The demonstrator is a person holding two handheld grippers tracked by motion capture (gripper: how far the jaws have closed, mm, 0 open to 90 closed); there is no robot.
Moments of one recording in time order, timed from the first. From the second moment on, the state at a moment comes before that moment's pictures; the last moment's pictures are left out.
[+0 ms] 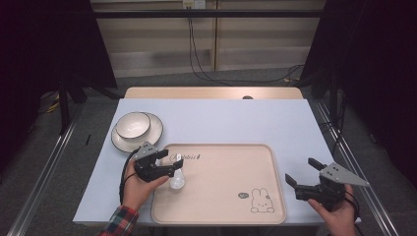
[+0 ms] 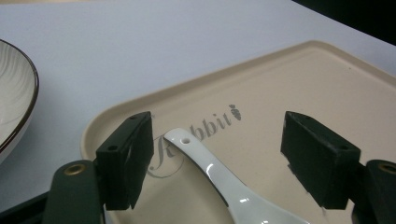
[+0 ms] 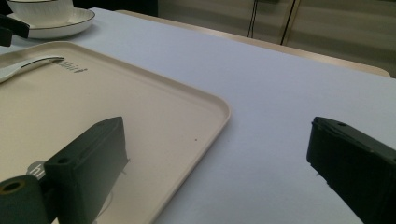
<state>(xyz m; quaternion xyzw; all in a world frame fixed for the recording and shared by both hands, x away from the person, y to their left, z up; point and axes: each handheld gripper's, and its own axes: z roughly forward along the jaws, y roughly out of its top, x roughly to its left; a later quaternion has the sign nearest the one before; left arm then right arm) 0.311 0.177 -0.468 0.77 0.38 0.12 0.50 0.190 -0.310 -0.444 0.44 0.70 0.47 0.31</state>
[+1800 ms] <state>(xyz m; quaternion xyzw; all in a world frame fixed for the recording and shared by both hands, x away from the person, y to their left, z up) 0.297 0.193 -0.448 0.75 0.33 0.12 0.57 0.189 -0.317 -0.442 0.44 0.70 0.47 0.31</state>
